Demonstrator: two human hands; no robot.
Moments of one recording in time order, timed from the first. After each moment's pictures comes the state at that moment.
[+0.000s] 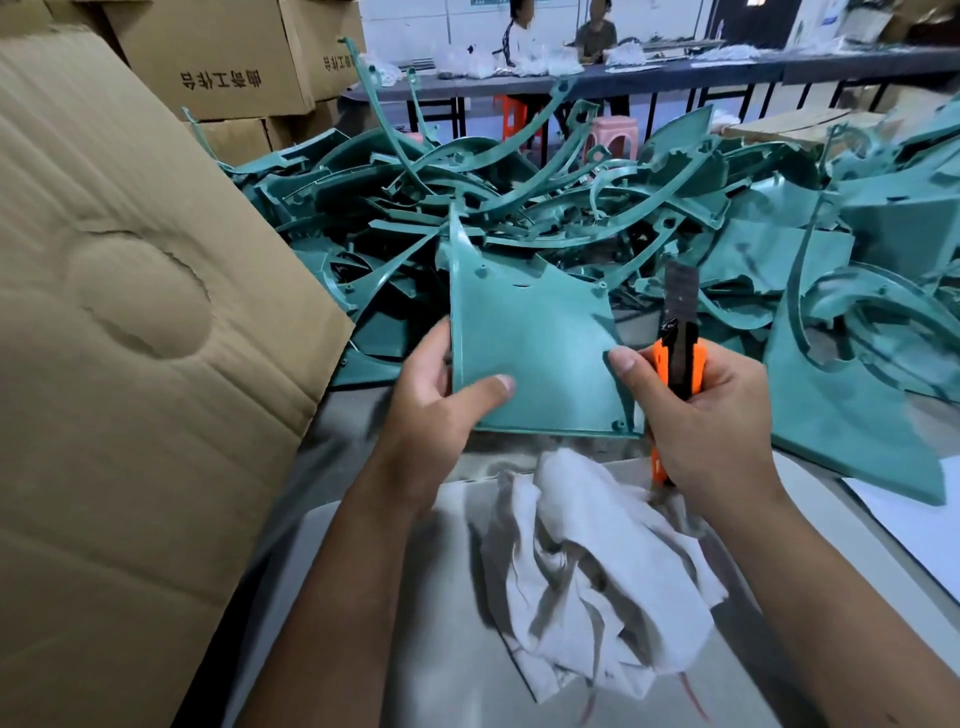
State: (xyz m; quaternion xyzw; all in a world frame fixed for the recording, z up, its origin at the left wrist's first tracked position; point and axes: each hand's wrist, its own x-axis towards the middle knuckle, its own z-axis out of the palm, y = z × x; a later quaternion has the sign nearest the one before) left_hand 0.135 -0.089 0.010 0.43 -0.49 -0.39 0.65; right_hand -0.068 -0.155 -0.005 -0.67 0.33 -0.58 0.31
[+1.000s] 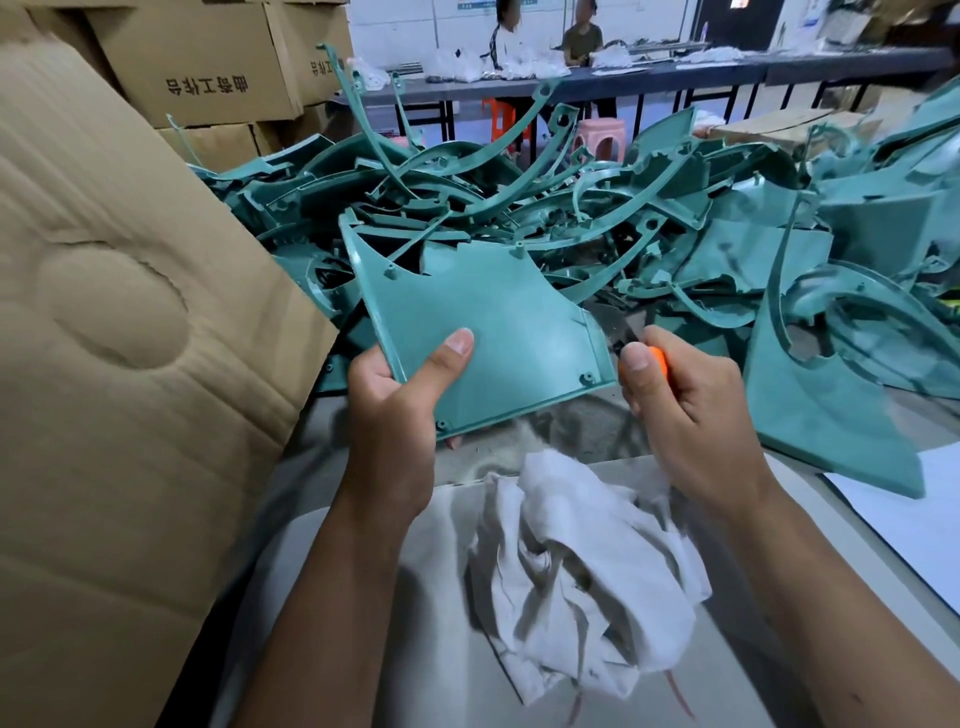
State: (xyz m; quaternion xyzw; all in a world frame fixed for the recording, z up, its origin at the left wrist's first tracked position) left_hand 0.125 -0.088 0.018 0.42 -0.34 -0.35 0.77; right_hand -0.082 -0.164 -0.002 -0.77 0.32 -0.51 0.20
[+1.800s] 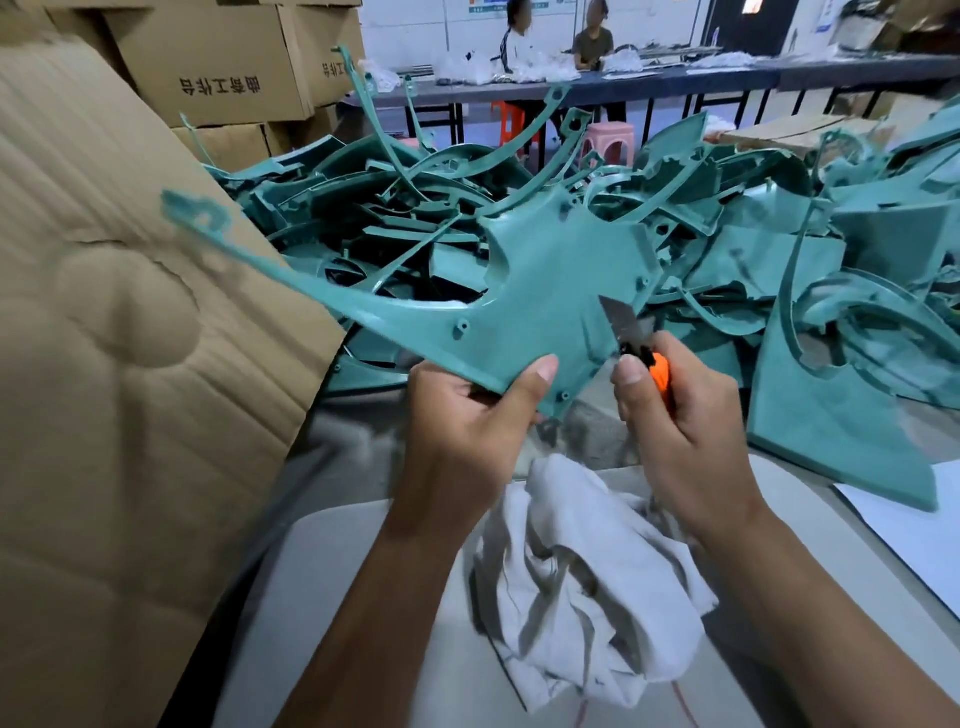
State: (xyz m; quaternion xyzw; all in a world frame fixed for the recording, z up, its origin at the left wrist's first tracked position) left_hand 0.096 -0.086 0.018 0.41 -0.53 -0.24 0.71; right_hand -0.071 -0.158 -0.009 -0.75 0.31 -0.54 0.22
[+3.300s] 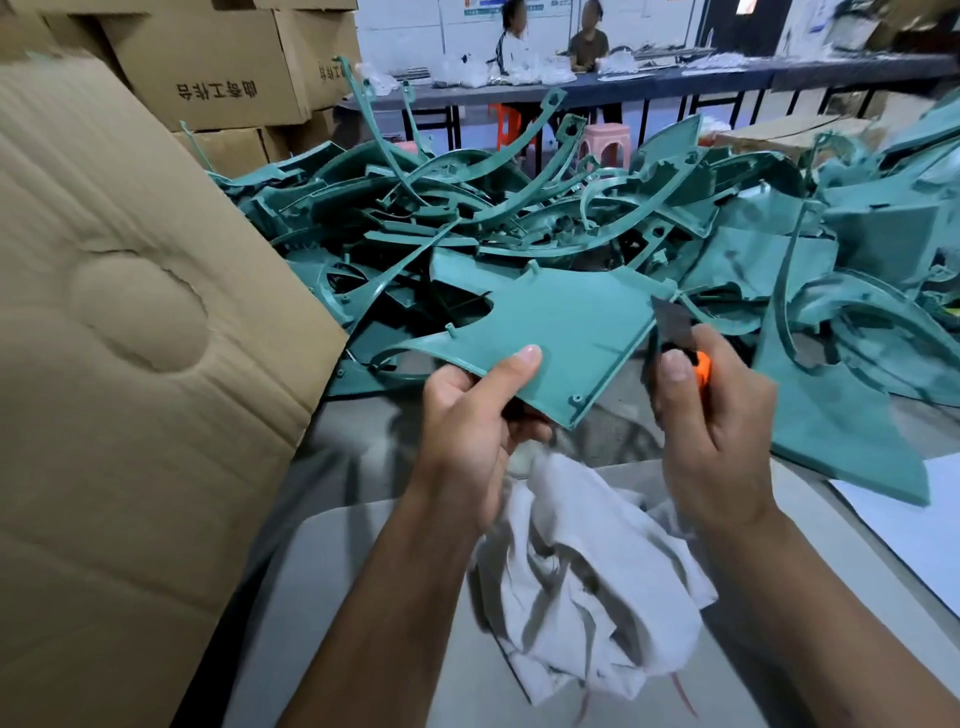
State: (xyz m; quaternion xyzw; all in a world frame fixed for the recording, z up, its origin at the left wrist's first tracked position) left_hand 0.083 -0.088 0.029 0.39 -0.30 -0.48 0.73; right_hand -0.077 -0.158 -0.007 -0.71 0.28 -0.62 0.17
